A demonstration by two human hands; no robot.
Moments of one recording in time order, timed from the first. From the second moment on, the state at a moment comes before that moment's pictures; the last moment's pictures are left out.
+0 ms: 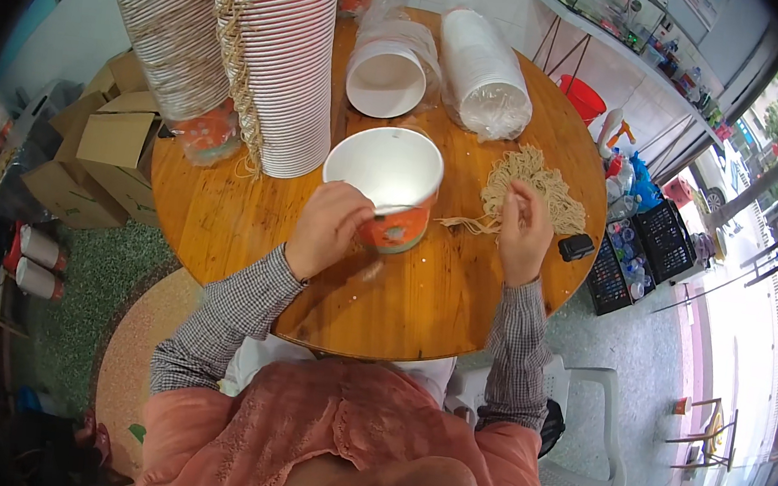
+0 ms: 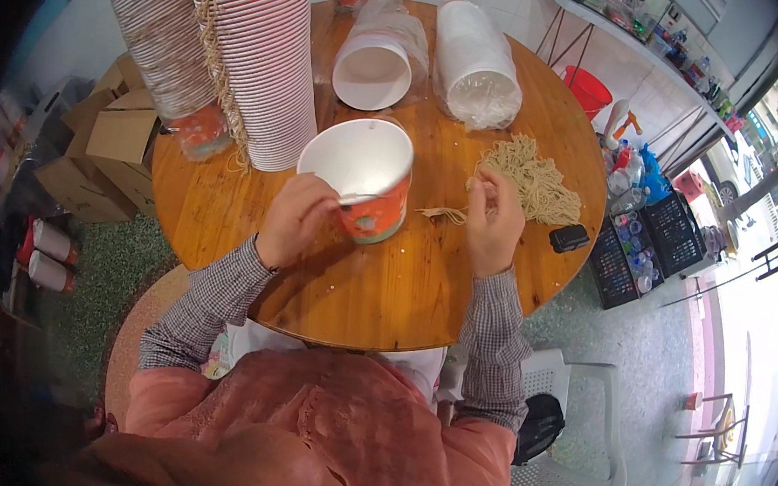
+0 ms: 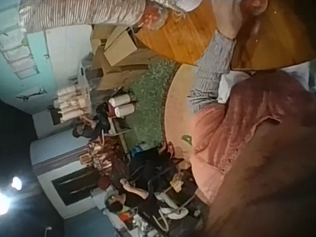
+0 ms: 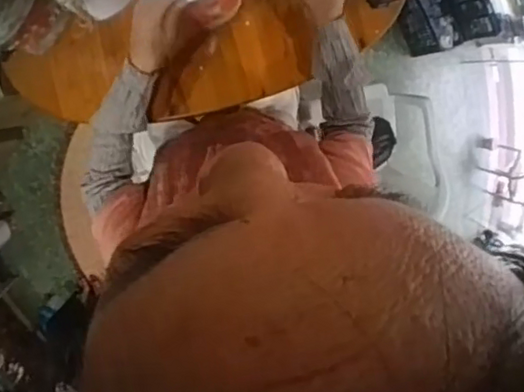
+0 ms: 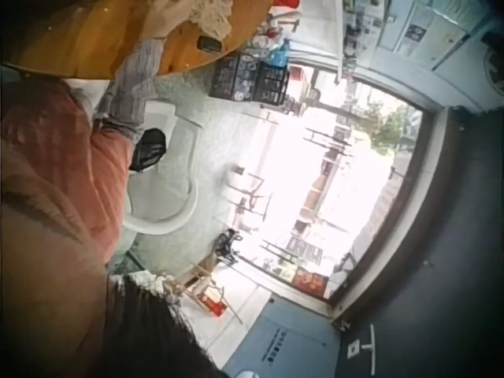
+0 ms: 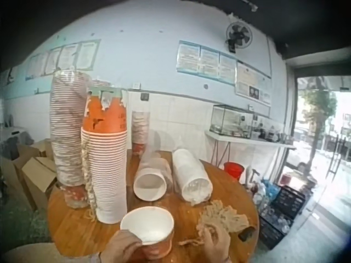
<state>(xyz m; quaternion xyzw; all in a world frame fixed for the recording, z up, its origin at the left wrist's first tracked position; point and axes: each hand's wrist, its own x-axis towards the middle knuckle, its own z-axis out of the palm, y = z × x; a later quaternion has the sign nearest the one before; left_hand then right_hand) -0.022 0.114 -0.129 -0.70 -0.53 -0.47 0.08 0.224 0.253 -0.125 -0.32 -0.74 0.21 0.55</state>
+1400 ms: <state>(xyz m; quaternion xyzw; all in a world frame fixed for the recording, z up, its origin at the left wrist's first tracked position) -0.097 0.172 -0.209 -0.58 -0.54 -0.59 -0.15 -0.086 0.274 0.254 -0.04 -0.86 -0.05 0.50</state>
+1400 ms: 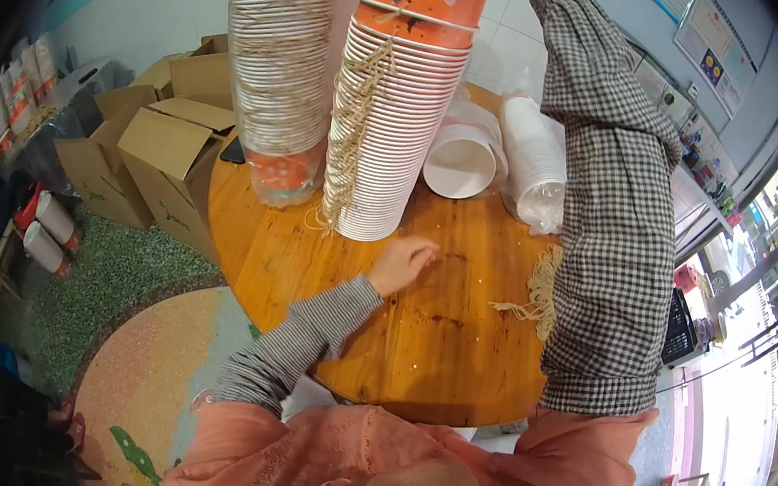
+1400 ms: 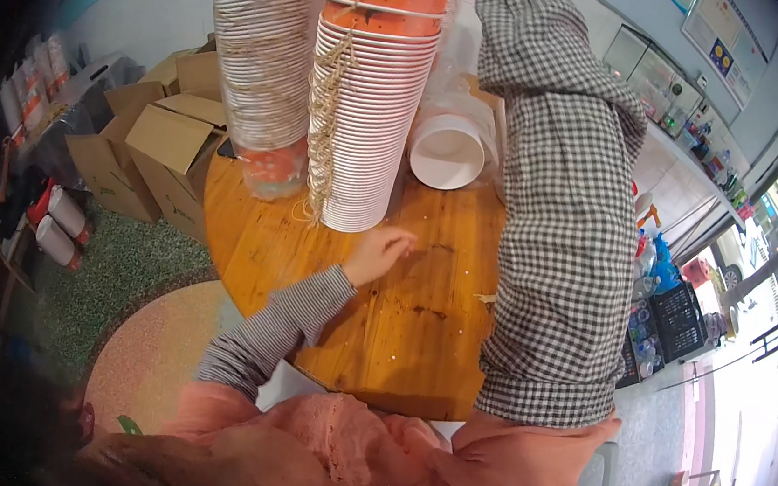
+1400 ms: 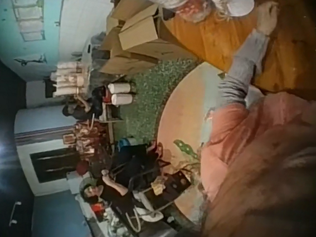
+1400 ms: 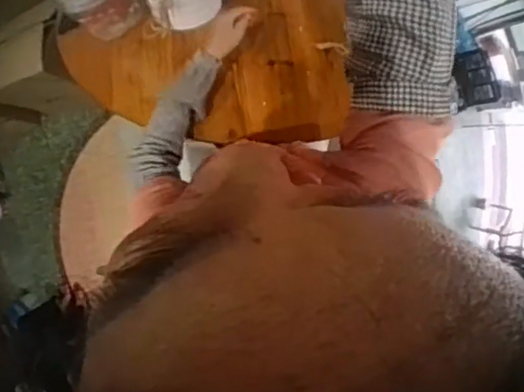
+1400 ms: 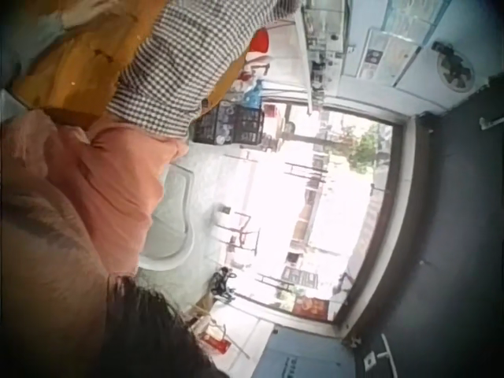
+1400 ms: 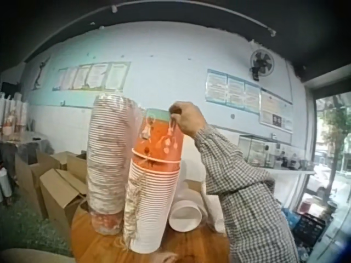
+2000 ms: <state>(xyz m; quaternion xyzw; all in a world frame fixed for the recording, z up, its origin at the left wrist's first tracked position) -0.099 0.175 -0.238 -0.67 -0.58 -0.45 -0.11 -0.085 0.286 0.205 0.00 -0.86 -0.06 0.52</state>
